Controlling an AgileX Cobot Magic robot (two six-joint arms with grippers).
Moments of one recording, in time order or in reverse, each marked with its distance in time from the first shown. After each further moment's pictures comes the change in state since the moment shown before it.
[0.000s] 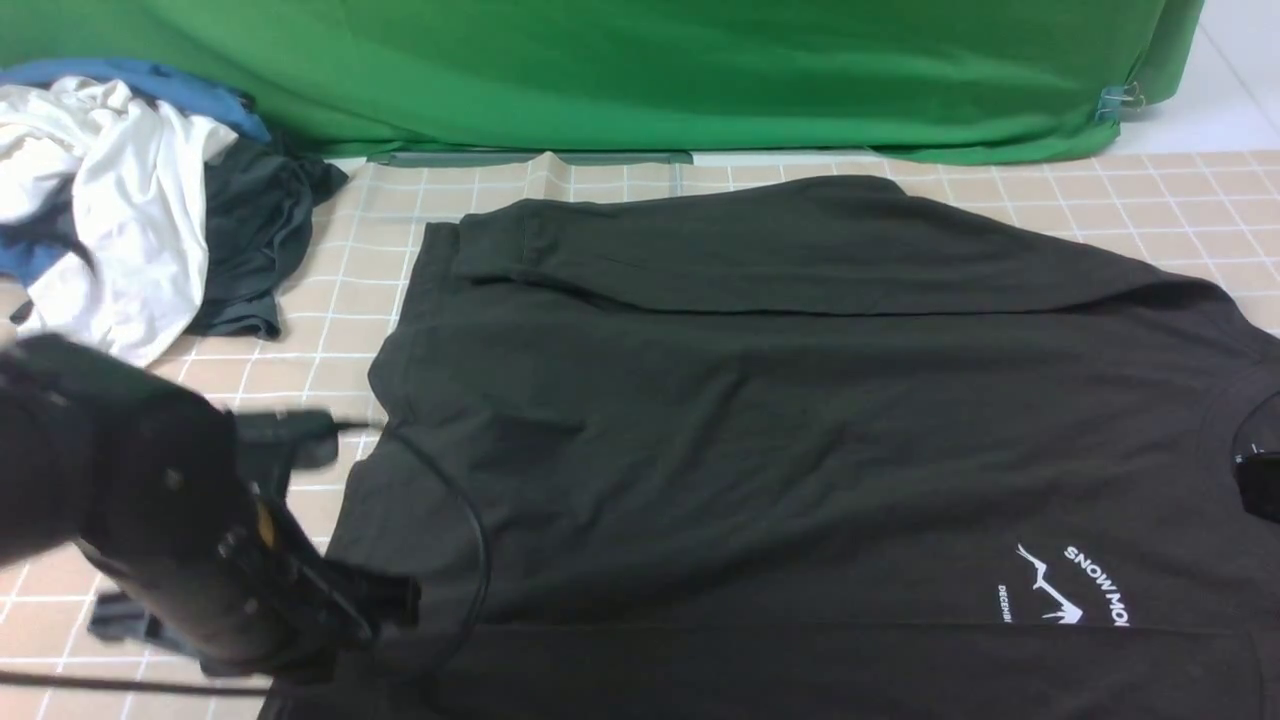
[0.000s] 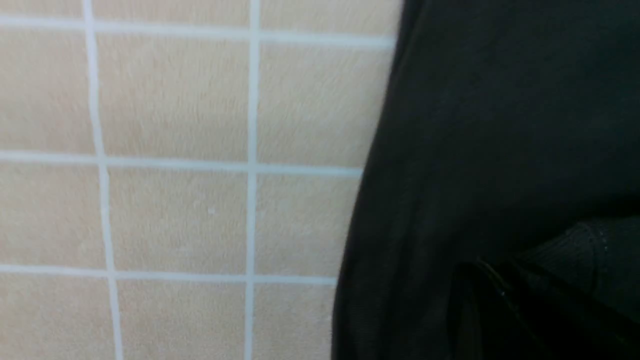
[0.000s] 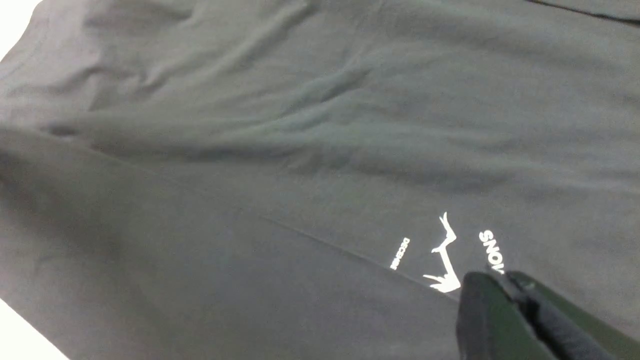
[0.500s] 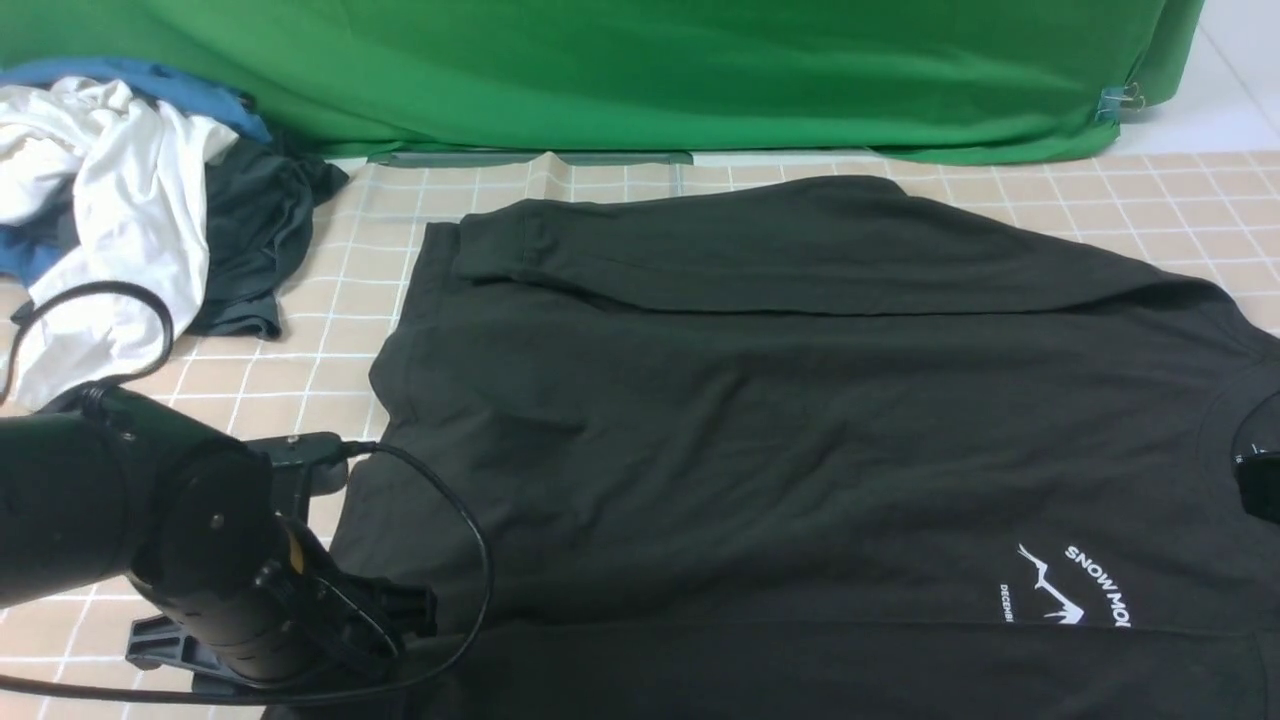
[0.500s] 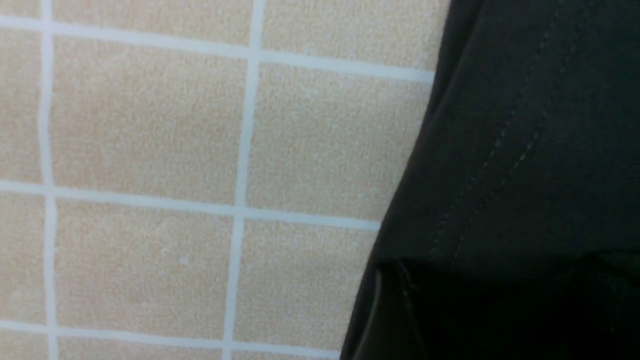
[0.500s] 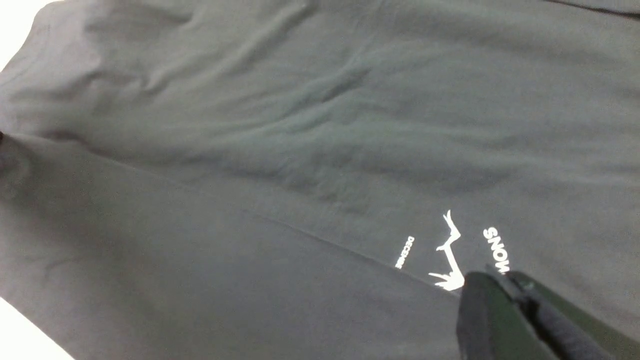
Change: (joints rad) right arm 0.000 0.000 0.000 0.000 0.005 0.023; left arm 0.002 0.139 0.089 0.013 -0.189 -0.069
